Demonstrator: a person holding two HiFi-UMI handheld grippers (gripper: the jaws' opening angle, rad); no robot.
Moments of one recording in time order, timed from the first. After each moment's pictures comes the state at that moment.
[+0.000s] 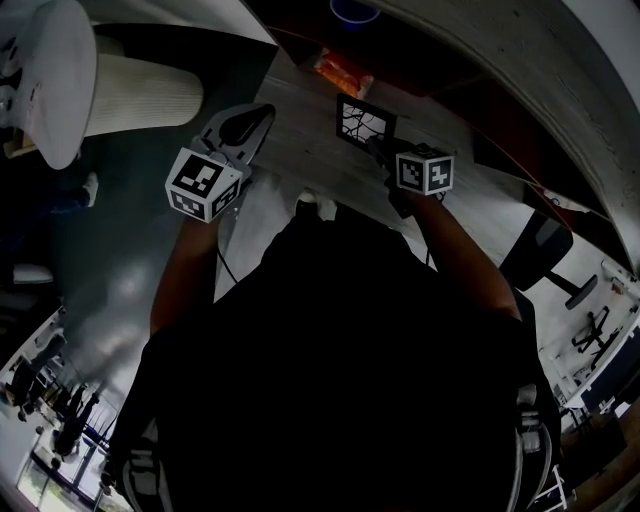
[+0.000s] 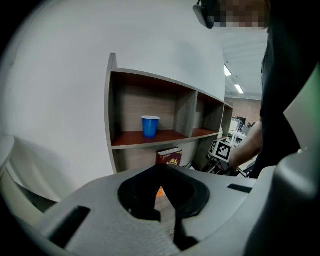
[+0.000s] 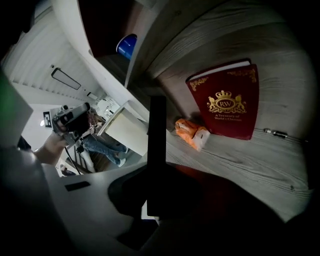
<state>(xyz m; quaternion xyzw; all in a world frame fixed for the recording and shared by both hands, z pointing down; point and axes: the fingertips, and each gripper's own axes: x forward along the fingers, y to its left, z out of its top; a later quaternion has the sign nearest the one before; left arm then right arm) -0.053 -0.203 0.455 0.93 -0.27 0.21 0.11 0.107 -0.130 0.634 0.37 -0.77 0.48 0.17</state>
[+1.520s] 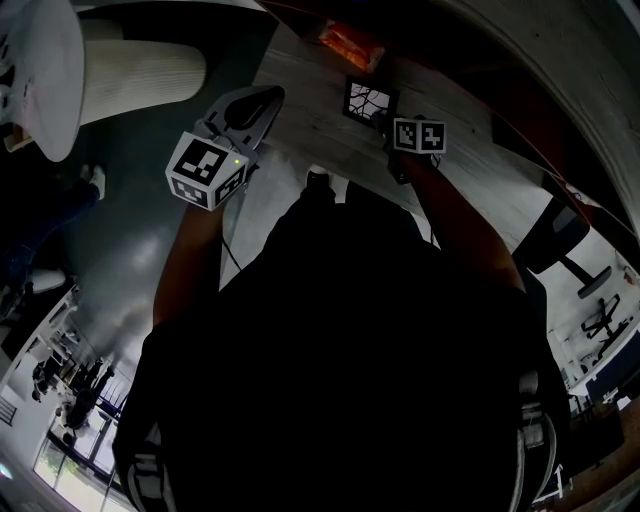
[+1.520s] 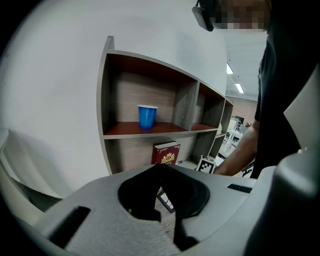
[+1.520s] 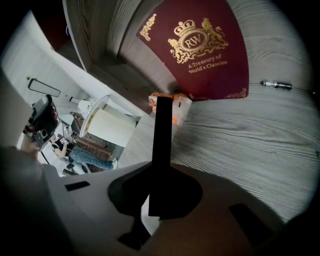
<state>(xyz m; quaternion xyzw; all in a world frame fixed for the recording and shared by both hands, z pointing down) -0.039 -0.203 0.480 0.93 -0.26 0.24 0.14 0.106 -0.130 0.750 0.39 -0.70 0.57 0.19</state>
